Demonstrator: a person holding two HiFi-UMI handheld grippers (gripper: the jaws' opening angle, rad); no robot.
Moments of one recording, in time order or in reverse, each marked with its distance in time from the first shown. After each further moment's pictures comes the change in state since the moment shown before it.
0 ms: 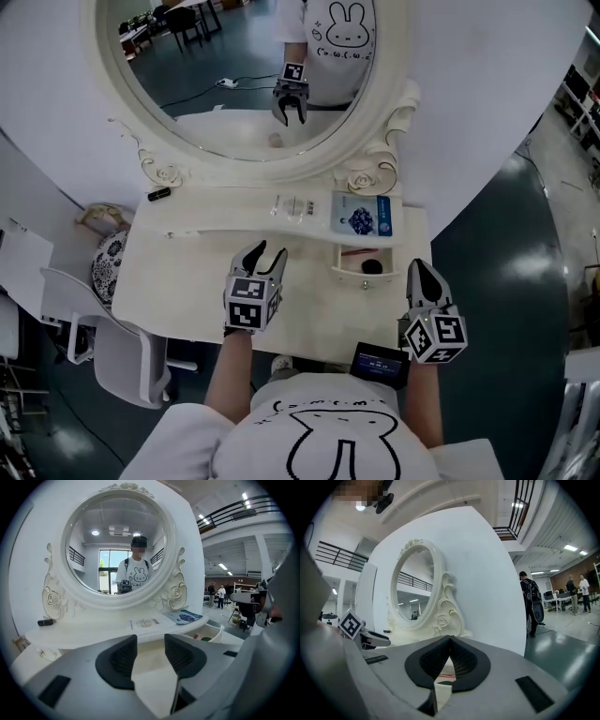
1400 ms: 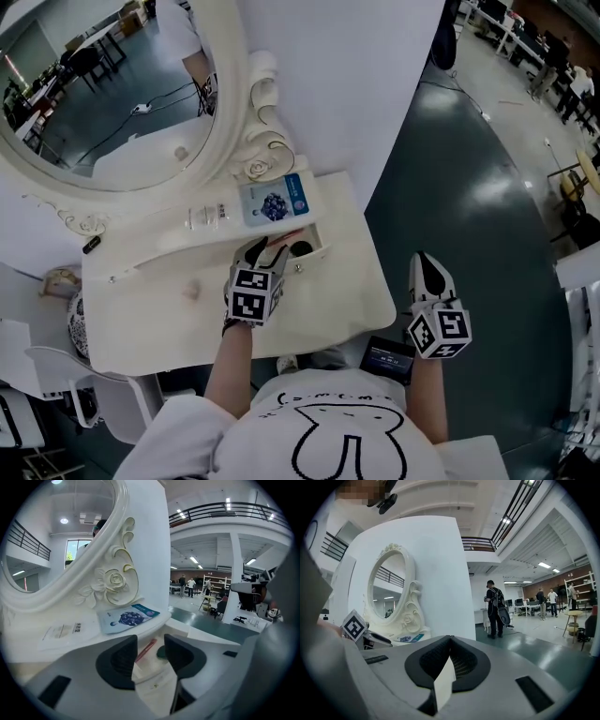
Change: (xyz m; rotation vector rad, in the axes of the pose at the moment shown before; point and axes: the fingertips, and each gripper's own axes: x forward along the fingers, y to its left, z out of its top) left arm 0.072 -0.170 -0.002 0.170 0.104 -0.320; right arm -0.132 -0.114 0.002 -0.004 -0.008 -0.320
